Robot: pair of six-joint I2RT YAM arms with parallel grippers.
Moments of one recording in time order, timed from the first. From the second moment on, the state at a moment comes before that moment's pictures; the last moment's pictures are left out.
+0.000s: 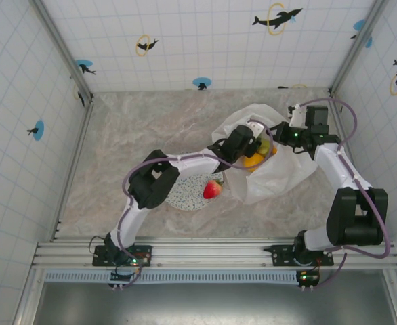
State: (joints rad) left arm -0.95 2.24 1.62 0.16 -0.23 0.05; right arm 0.02 1.43 1.01 -0.32 -0.67 0.39
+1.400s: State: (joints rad) left arm -0.95 1.91 1.25 0.21 0.04 -0.11; right arm 0.01 1.43 1.01 -0.31 -0.67 0.39
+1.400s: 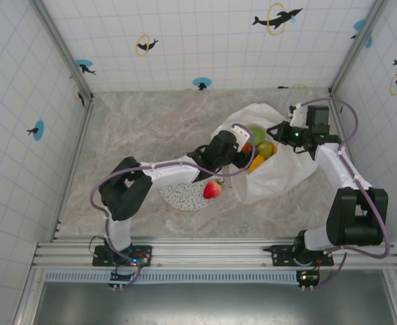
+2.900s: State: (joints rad) left arm -0.94 1.30 0.72 0.03 0.23 -0.08; right arm 0.00 1.43 0.99 -0.29 -0.67 0.38
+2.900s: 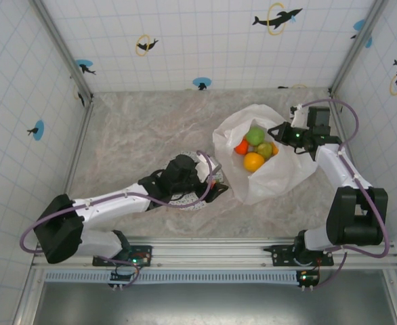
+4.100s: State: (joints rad) left arm -0.78 1.26 0.57 0.00 0.15 -0.29; right arm 0.00 1.44 0.97 -0.29 -0.67 0.37
